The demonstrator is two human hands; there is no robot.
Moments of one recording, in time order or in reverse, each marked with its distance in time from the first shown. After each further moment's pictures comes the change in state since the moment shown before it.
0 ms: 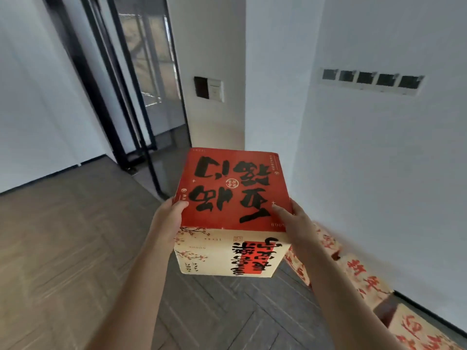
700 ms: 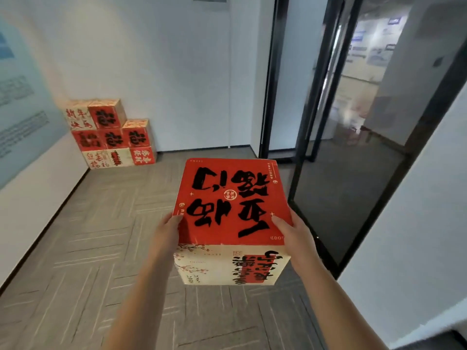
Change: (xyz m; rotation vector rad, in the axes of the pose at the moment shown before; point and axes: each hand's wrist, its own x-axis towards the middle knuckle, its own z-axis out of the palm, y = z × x) left_hand 0.039 -0.078 -0.563 -0.240 0.693 -0.079; right_hand -0.092 -0.013 0.605 -0.095 -0.603 -0.084
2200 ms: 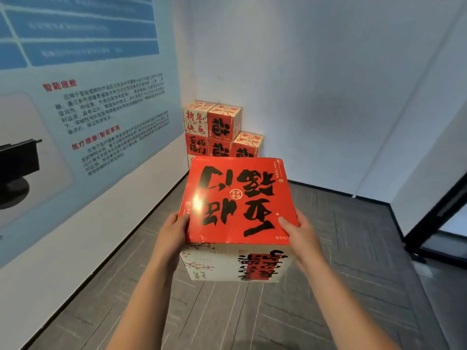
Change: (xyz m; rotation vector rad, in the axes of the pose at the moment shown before) left_hand 0.796 0.144 -0.275 -0.183 0.410 0.024; right_hand 0.656 -0.091 0.727 -0.113 -0.495 -0.026
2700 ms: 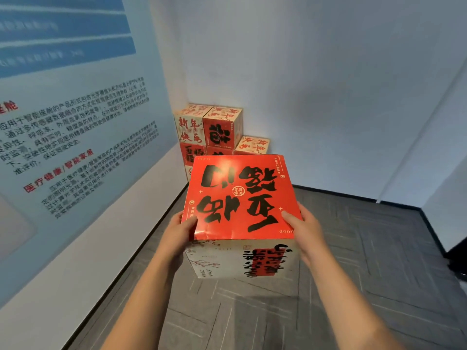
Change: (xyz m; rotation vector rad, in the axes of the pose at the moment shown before) left_hand 0.313 0.054 0.086 0.037 -0.114 -0.048; right_hand 0.322 -0.028 0.078 0.138 0.015 0.042
